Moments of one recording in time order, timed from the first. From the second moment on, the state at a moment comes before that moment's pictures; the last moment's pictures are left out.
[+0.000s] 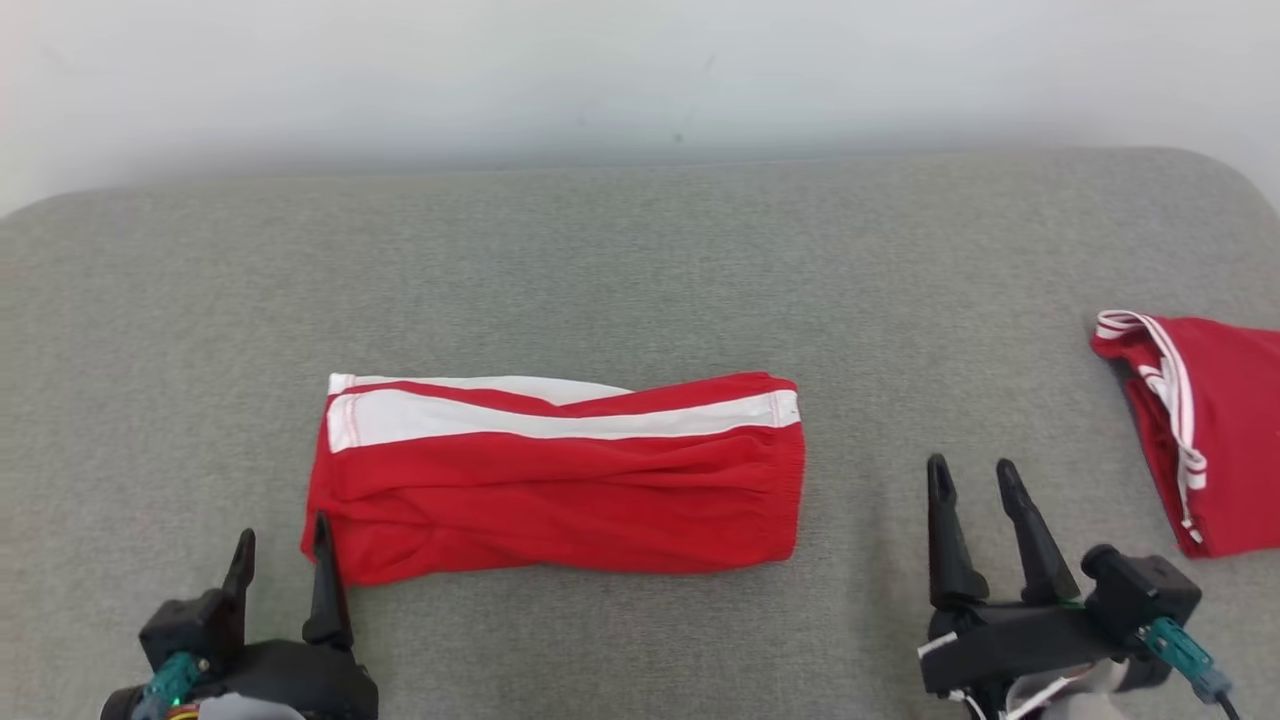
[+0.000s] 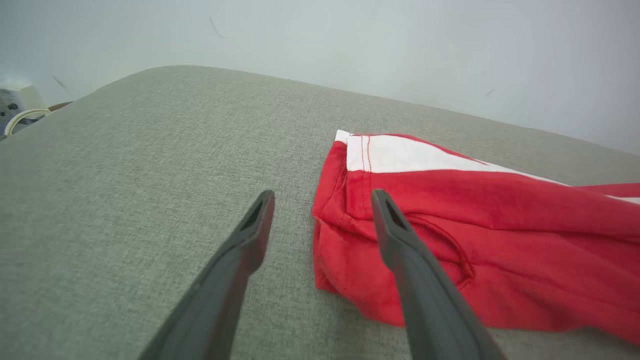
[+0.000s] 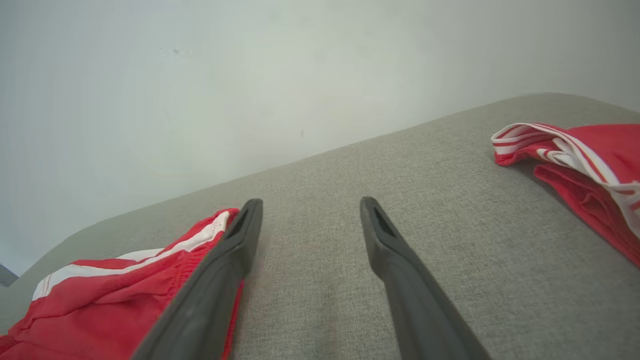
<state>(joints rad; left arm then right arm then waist) -0.33 0.05 0.06 0.45 -0.18 0.06 -0.26 -0.15 -0.07 0.19 0.17 0.32 0.13 -0.26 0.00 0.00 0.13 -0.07</state>
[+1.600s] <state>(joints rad) -0.21 0.05 -0.06 0.30 -0.17 0.09 -0.26 -0.43 -0.08 0.26 0.70 0.42 0.13 -0.27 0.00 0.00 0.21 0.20</state>
